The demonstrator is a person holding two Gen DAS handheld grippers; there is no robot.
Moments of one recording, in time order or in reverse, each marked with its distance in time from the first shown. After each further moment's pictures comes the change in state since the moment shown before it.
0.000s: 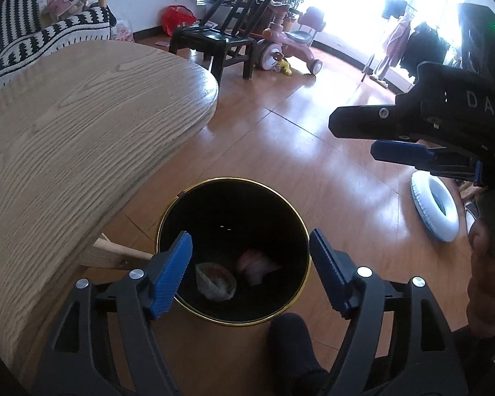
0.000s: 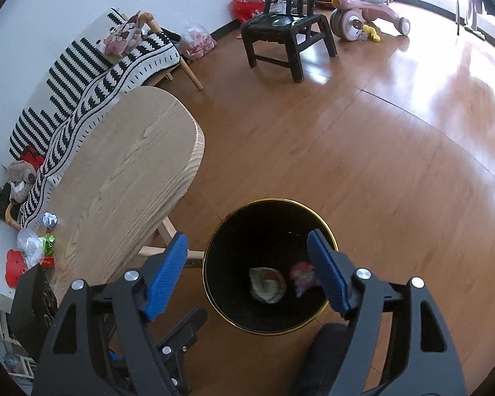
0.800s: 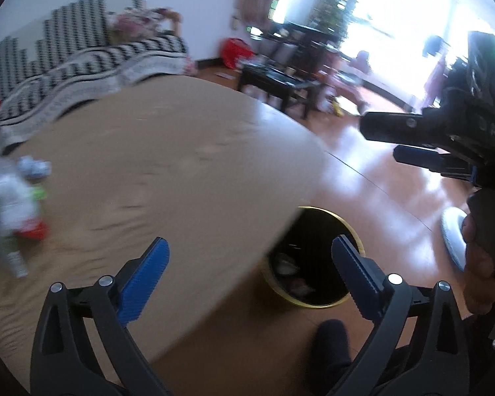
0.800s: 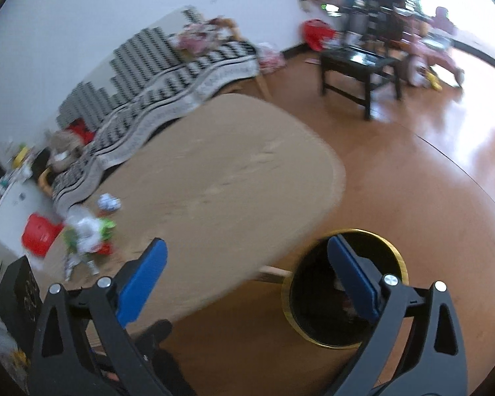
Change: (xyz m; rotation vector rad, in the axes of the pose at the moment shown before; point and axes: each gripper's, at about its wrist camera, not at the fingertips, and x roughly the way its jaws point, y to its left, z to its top) left arm -0.152 0.104 -0.019 -0.110 -0.157 0.219; right arm -0.031 0.156 -0.004 -0.228 -0.086 0.181
